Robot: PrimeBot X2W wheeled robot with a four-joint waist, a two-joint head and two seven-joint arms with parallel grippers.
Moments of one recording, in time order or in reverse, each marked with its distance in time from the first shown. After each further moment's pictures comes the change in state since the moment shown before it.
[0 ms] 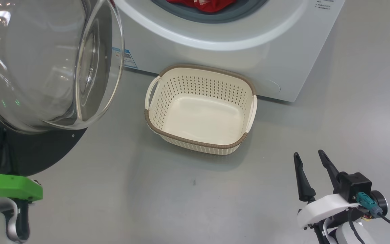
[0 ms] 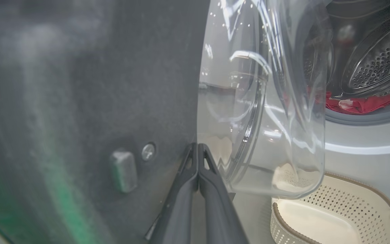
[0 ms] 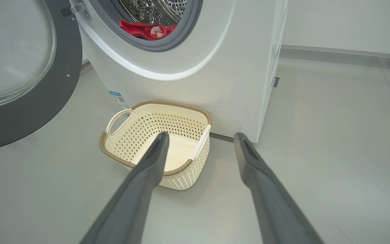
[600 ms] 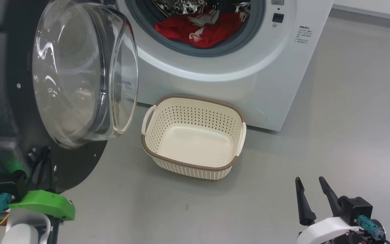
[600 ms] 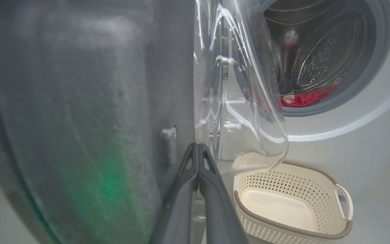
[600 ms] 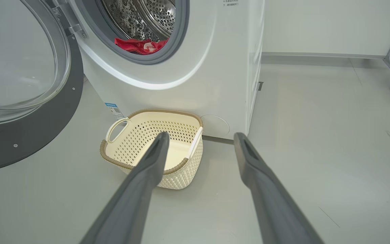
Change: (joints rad) left arm 0.093 -0.050 -0.112 -0.047 0.067 -0.008 0.025; right arm 0.108 0.028 -0.018 0.011 0.056 0.015 -0.013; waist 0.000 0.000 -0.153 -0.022
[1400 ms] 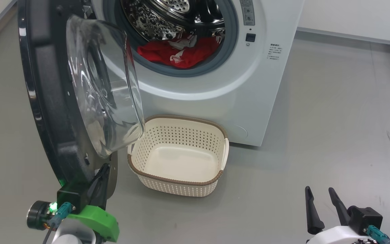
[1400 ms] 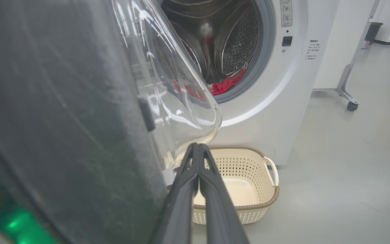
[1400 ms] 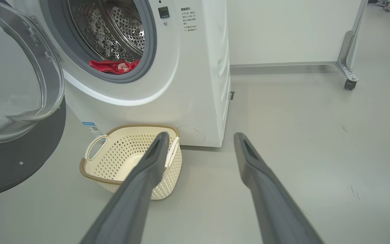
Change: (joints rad) left arm 0.042 -0.057 -0.177 -0.011 0.100 -0.037 0.028; right arm 0.045 -0.005 -0.027 -0.008 0.039 -0.004 0.000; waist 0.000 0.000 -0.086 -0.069
